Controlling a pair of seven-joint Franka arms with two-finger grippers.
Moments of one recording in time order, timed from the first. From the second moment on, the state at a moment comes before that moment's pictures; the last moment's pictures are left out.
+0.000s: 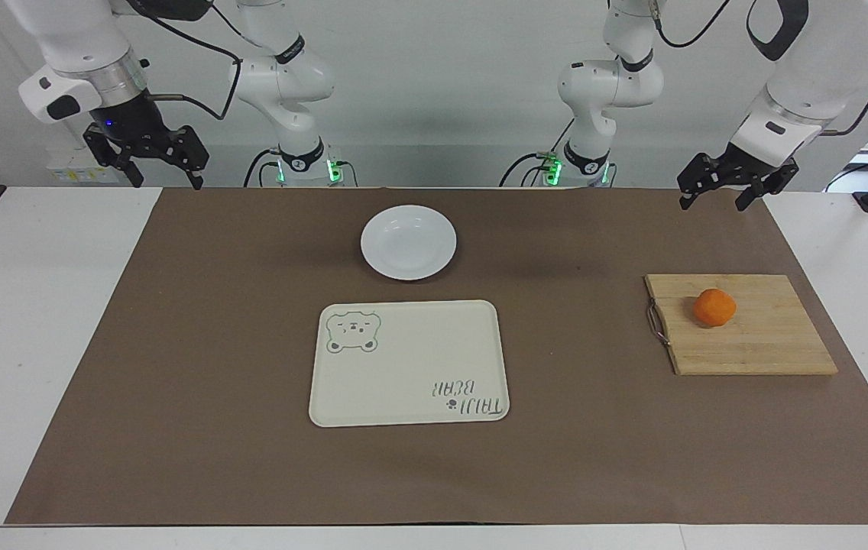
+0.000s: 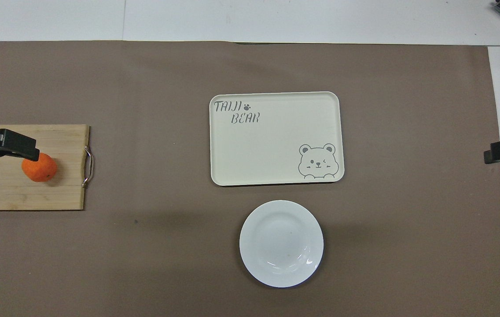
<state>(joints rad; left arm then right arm) -0.08 0.00 0.02 -1.55 -0.02 1.48 0.00 0.05 -0.06 -0.13 -1.57 -0.02 1.50 -0.03</state>
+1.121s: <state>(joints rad) -0.08 -0.01 0.02 -1.55 -0.02 1.48 0.01 0.05 -0.06 -0.13 -1.57 -0.02 1.50 -0.03</state>
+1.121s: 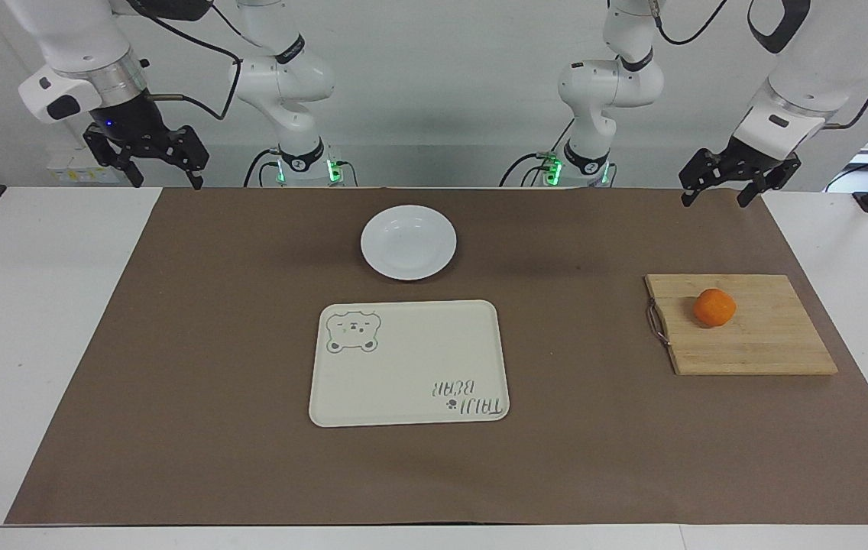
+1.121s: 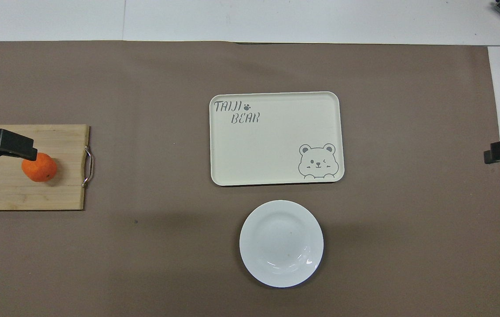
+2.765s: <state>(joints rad) 0.15 0.20 0.03 -1.78 -0.02 1.94 0.32 0.05 -0.06 -0.13 -1.57 -0.02 1.50 -0.03</state>
